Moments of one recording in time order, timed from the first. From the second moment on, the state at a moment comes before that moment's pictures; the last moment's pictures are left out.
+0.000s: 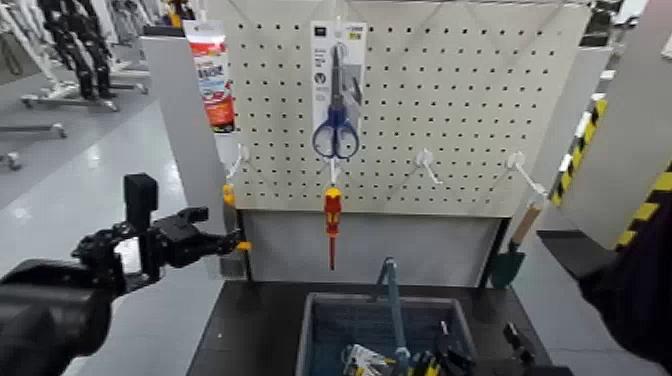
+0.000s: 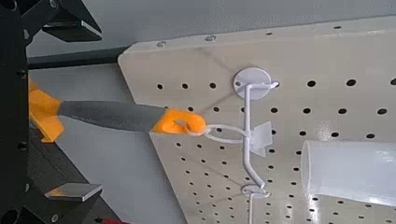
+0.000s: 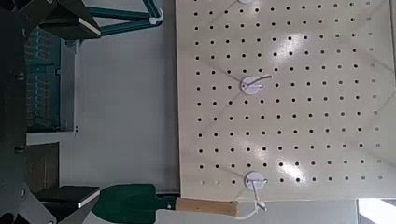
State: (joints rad) left arm -0.43 0.38 -0.12 -1.24 0.28 0.21 -0.74; right arm 0.33 -0.07 0.11 -1.68 -0.06 -0.29 -0.10
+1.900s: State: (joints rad) left arm -0.43 0.35 -0.14 -1.27 0.33 0.23 -0.73; right arm 0.32 -0.07 0.11 -1.67 -0.07 -0.31 -0.10
